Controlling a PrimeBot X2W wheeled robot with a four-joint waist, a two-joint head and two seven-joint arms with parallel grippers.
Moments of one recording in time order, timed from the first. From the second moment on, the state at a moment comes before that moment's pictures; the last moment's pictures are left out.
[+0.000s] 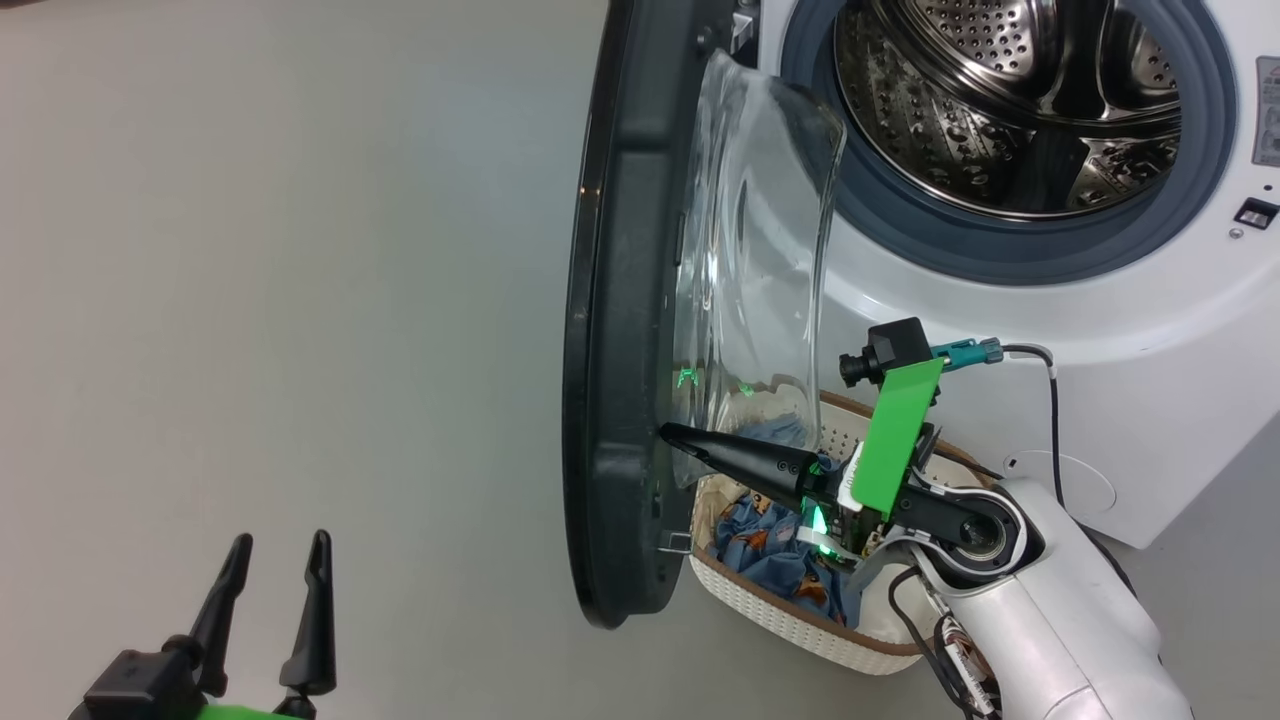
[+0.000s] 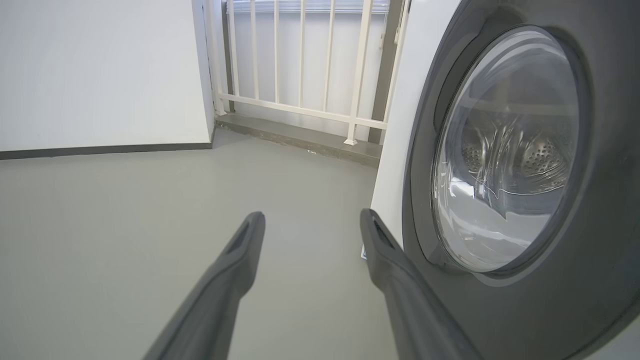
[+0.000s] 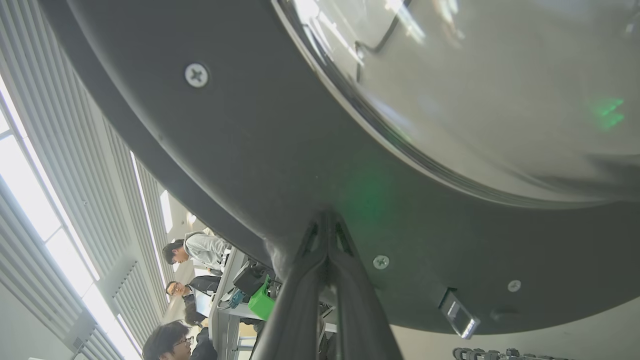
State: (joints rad) left arm -0.02 0.12 -0.06 0.17 -0.30 -0.13 -0.25; right arm -0.56 -0.08 0.34 0.45 1.60 0.13 0.76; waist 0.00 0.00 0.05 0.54
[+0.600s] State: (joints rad) left arm -0.02 0.12 -0.08 0.21 -0.30 -0.13 -0.25; right arm -0.54 -0.08 0.32 0.40 1.60 0.13 0.74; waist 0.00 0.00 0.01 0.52
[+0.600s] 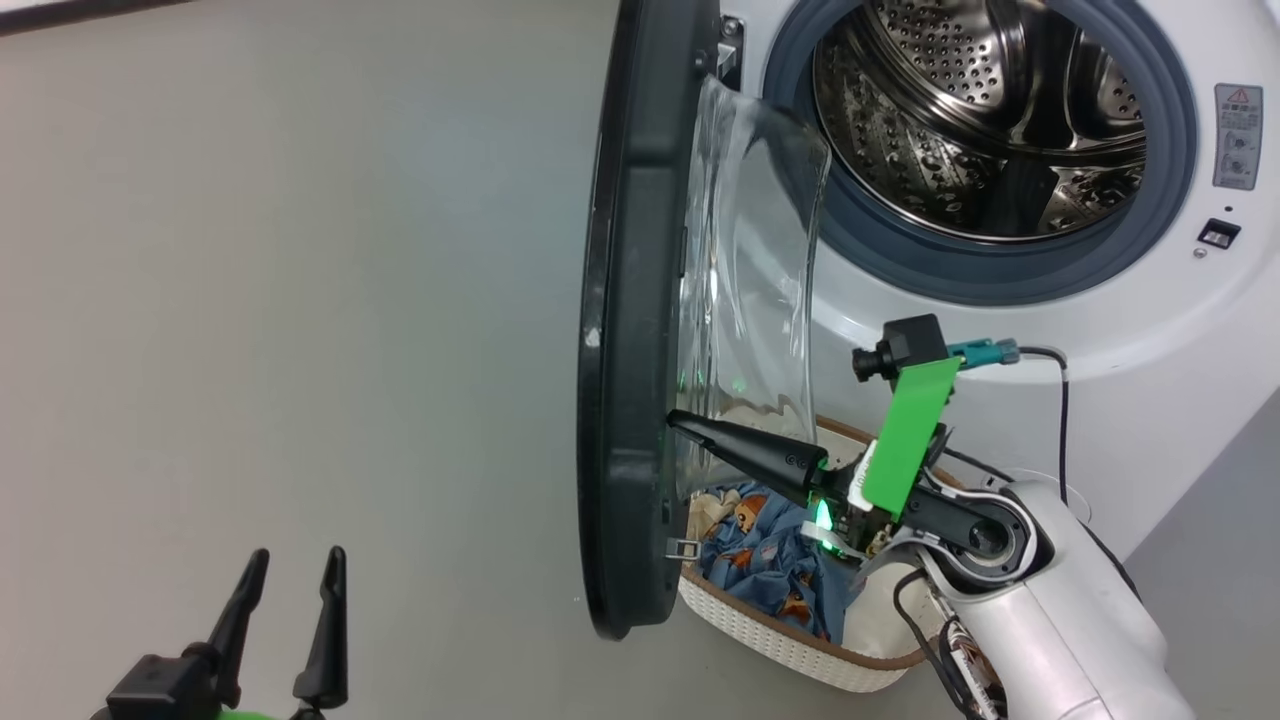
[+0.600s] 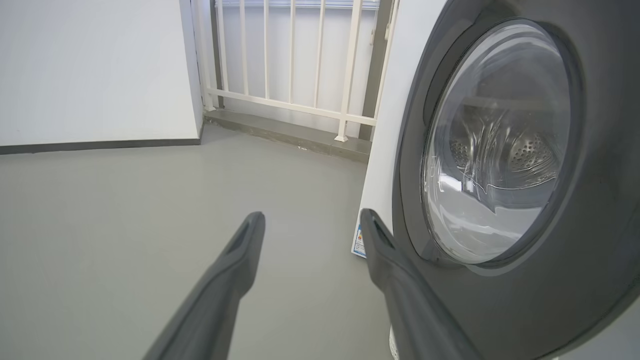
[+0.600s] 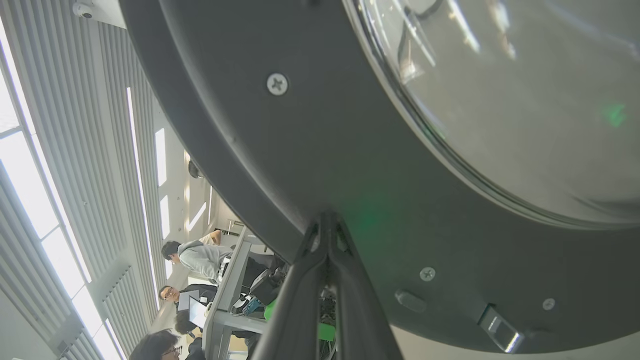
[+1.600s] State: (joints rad) left arm -0.03 0.14 -0.10 0.24 -0.31 -0.12 -0.25; right arm -0.41 -0.17 0.29 0.18 1.48 0.13 0.58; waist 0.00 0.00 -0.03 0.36
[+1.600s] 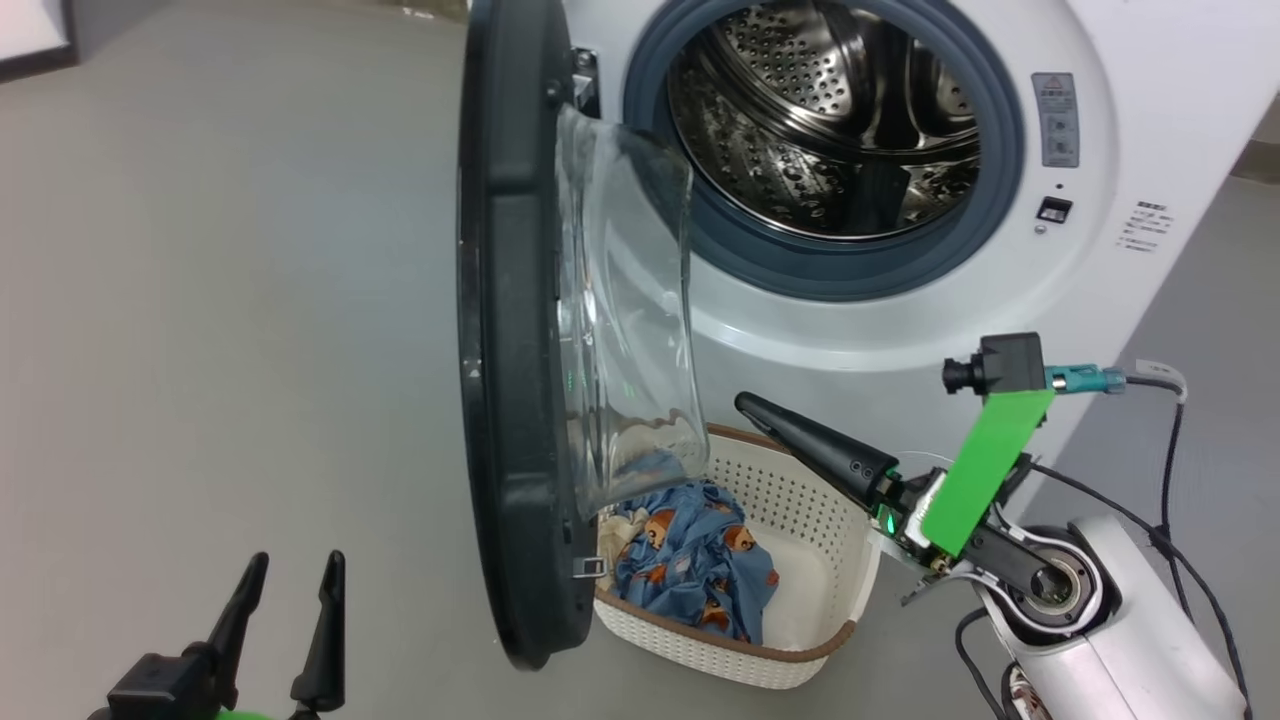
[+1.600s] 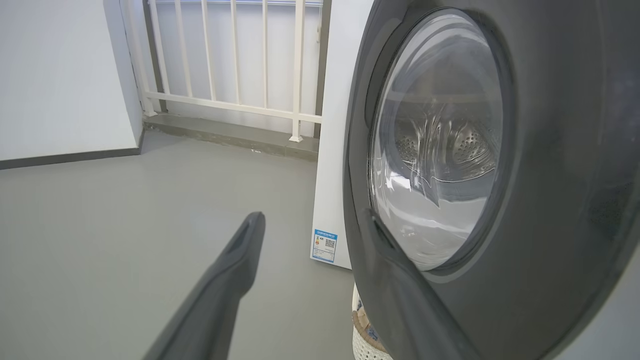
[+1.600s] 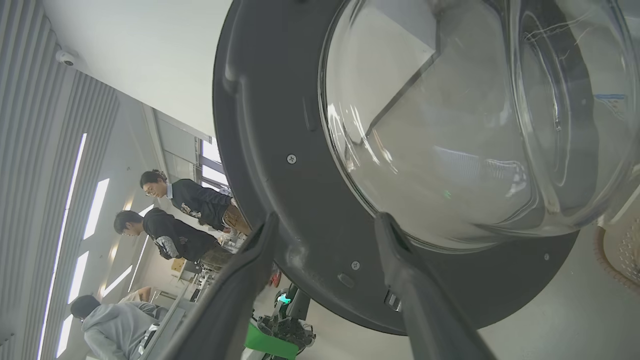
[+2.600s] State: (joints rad) left arm 0.00 0.14 -0.09 0.21 -0.31 -0.11 -0.25; right arm -0.27 -0.45 0.51 0.13 1.02 0.13 -0.22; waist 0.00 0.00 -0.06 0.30
